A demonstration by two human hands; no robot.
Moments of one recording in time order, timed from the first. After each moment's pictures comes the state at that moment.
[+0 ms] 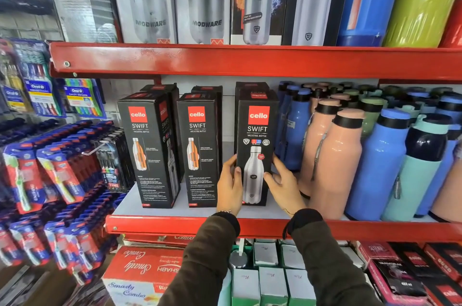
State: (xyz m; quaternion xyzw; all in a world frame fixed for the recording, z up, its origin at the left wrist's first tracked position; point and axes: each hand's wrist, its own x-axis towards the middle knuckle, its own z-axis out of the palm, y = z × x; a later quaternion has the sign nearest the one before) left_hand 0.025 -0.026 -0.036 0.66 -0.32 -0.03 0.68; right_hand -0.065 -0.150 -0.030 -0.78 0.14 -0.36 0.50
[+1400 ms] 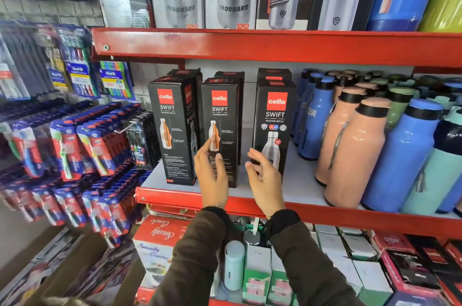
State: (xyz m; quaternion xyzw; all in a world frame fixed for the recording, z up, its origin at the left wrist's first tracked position) left_hand 0.028 0.048 -0.034 0.66 -0.23 0.17 0.70; right_hand -0.048 -0.052 -0.034 -0.77 0.11 -0.37 0.51
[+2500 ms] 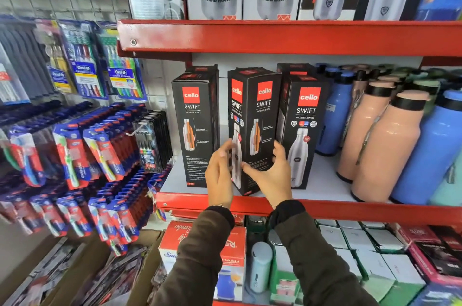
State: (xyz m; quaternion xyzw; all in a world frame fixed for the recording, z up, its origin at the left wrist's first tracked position) left_hand 0.071 0.098 -0.033 0.57 -0.27 0.01 0.78; right_hand 0.008 -0.010 -0.033 -0.73 0.20 -0.44 0.49
